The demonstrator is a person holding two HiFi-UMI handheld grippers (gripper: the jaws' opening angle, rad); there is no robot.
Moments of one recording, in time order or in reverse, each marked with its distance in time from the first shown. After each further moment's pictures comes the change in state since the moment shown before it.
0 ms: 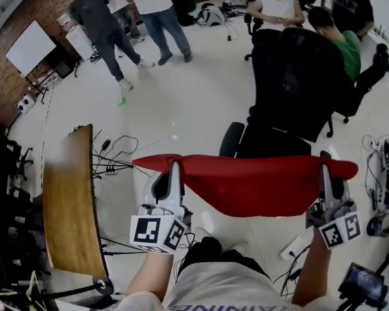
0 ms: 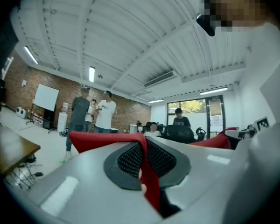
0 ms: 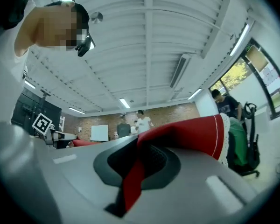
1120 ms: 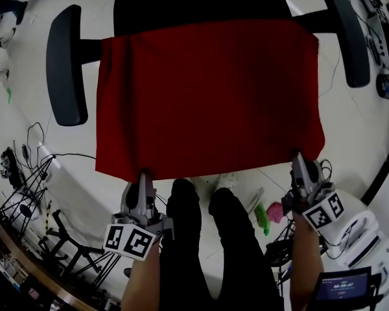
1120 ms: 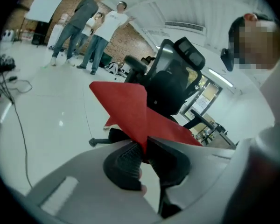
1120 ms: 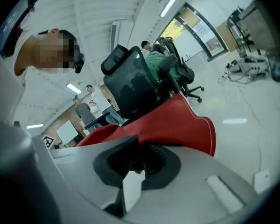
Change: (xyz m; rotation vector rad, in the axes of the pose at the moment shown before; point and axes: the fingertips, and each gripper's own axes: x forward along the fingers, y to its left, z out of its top) left arm 0.032 -0.035 -0.553 -0.399 0.723 -0.234; right arm -0.246 -0.115 -0.501 0.546 0.301 -0.506
